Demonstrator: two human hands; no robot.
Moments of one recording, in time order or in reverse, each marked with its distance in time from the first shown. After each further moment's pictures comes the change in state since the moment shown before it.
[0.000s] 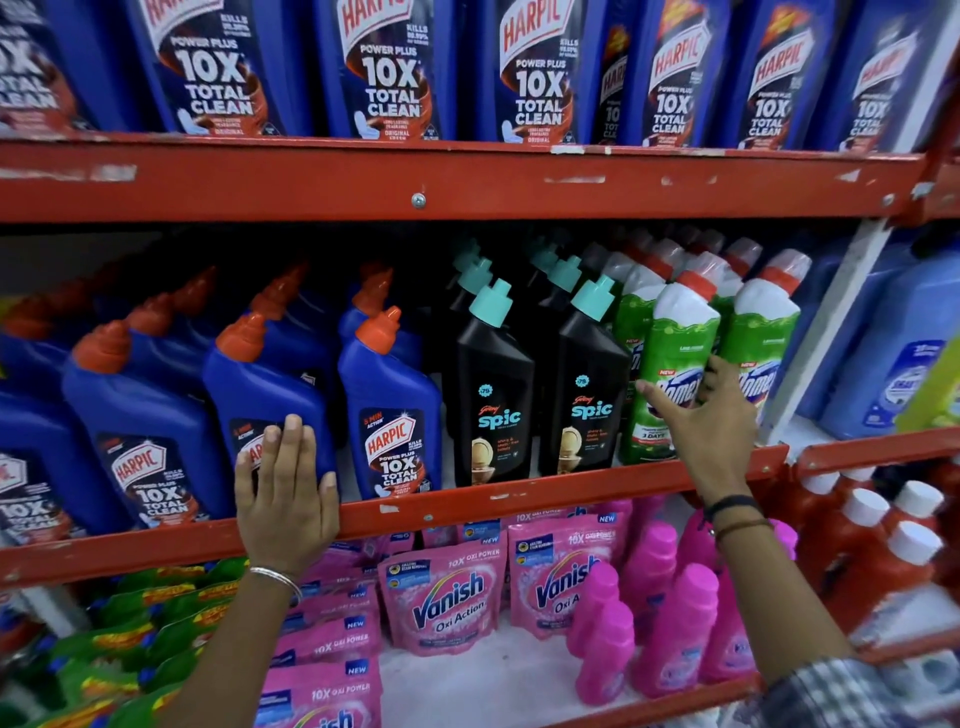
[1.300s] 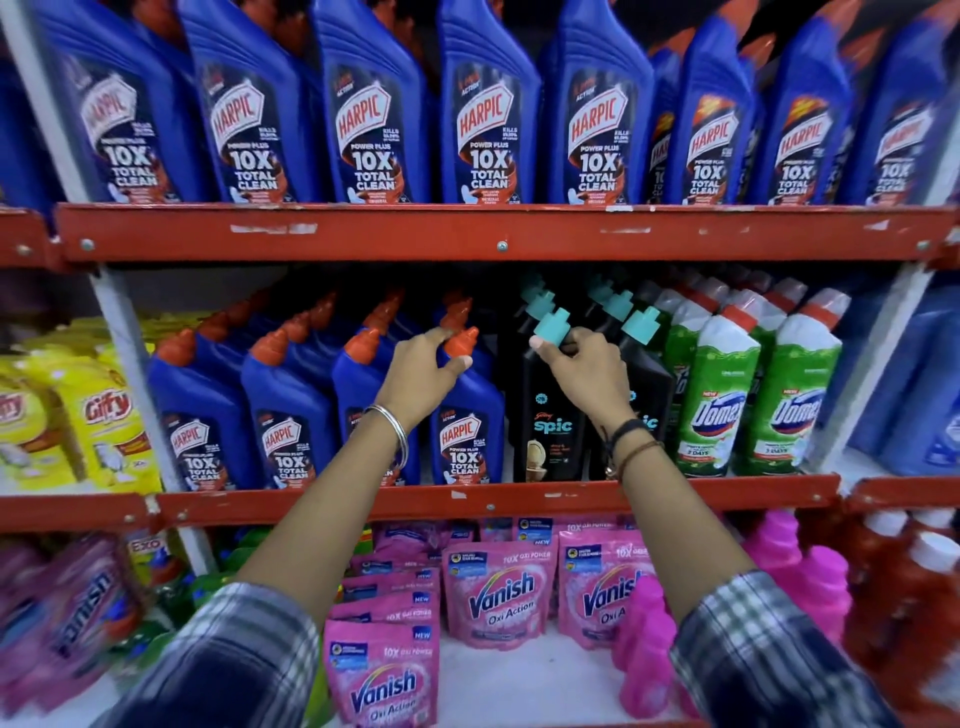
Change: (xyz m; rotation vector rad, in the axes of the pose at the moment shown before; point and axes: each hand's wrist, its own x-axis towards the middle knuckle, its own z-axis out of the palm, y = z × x) left_hand 0.187 0.039 -0.078 -0.673 -0.632 -0.457; right_hand -0.040 -0.167 0.050 0.061 -0.471 -0.165
